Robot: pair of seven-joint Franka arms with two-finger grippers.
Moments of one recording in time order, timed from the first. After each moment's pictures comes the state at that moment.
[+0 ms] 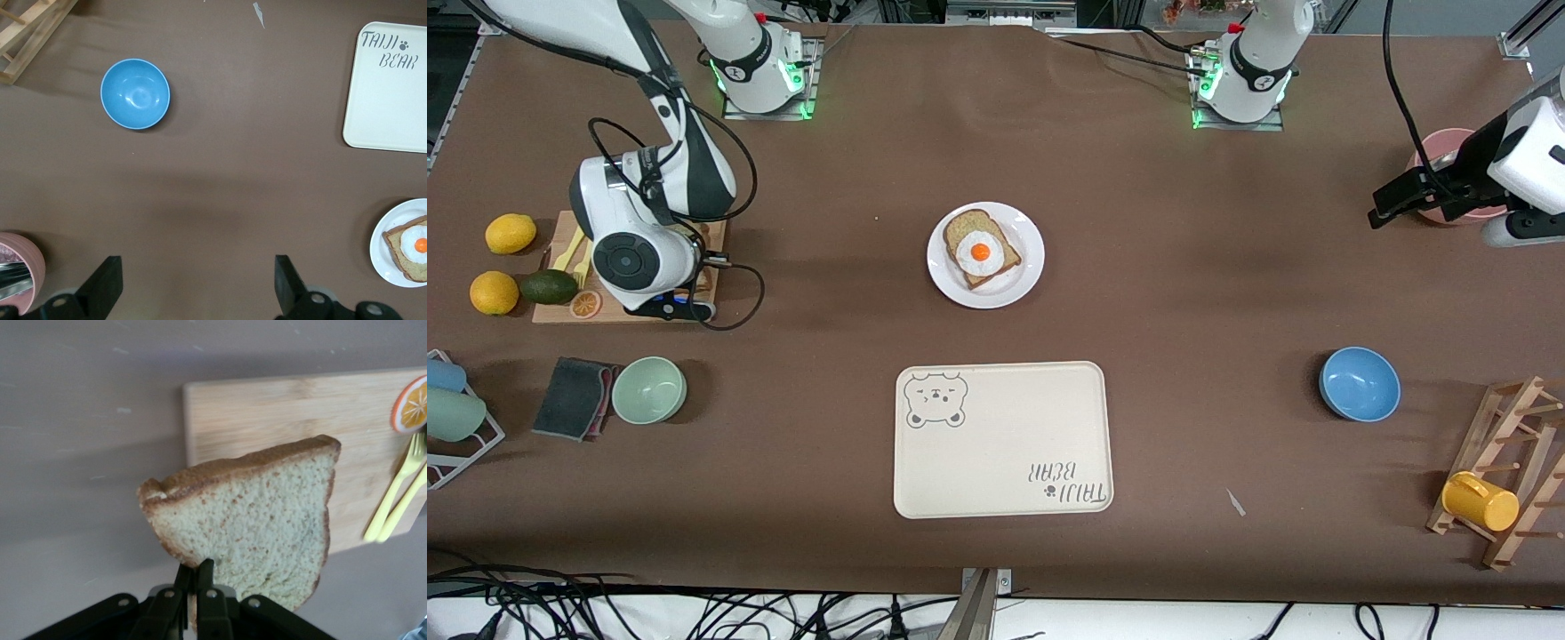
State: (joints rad) left arm 0.32 -0.01 -0.34 -1.62 -0.05 1.55 -0.17; right arm 0.07 0.30 0.09 -2.01 -0.23 1.83 0.34
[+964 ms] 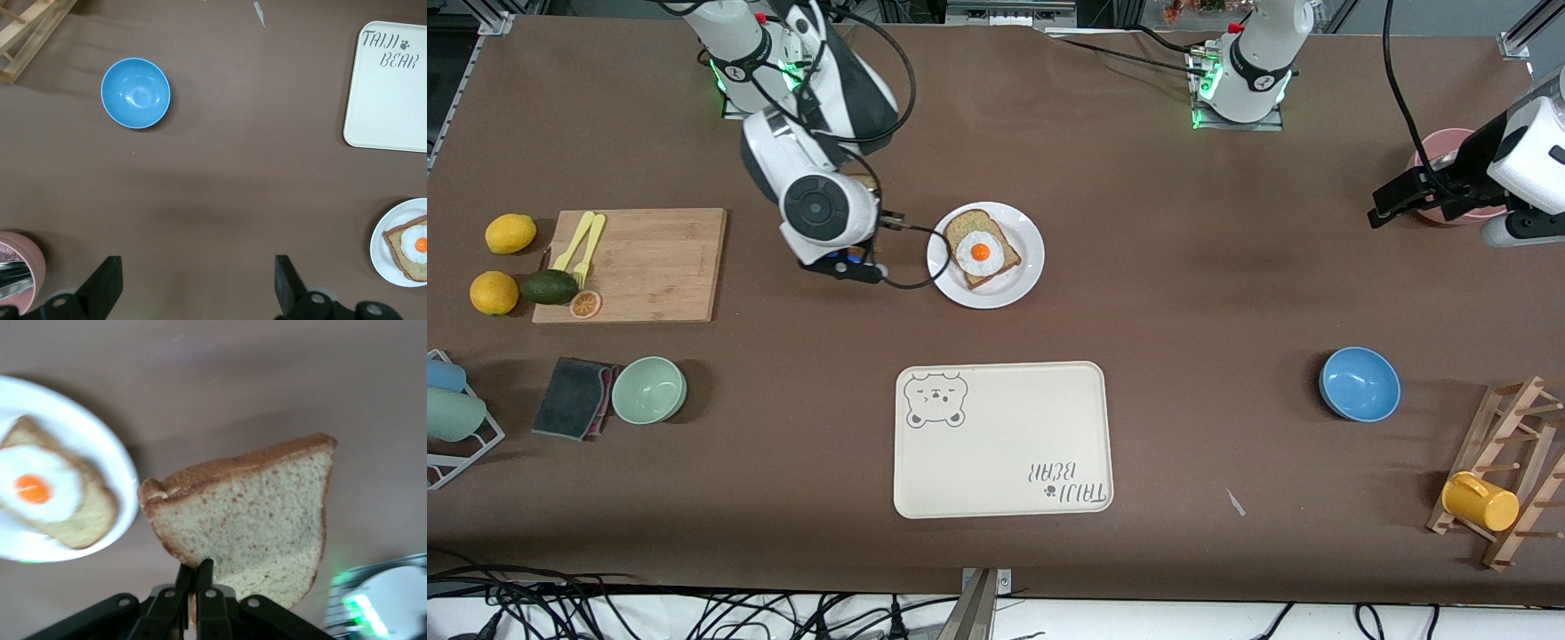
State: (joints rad) left arm 0.32 -0.01 -0.34 -1.62 -0.05 1.54 -0.17; right arm 0.47 0.36 0.14 -1.79 0.20 1.75 0.75
